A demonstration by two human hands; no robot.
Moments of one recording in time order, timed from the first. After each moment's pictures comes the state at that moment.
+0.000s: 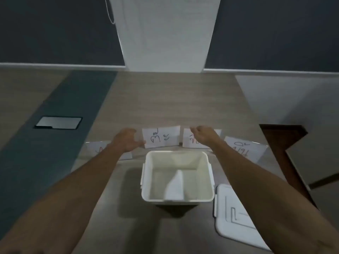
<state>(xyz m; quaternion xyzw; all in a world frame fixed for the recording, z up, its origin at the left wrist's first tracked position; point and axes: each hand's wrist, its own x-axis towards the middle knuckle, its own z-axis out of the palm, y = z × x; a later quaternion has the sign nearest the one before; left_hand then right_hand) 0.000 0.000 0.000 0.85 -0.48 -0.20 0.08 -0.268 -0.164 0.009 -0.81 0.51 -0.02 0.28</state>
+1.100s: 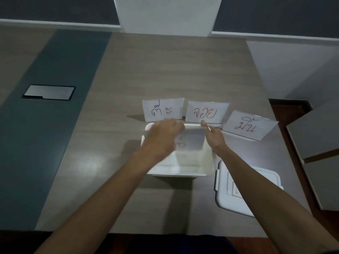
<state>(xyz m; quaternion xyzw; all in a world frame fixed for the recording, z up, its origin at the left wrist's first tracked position) -0.141 0.037 0.023 0.71 -0.68 -0.07 0.16 -0.310 -0.109 -0.090 -0.63 0.57 -0.20 0.50</state>
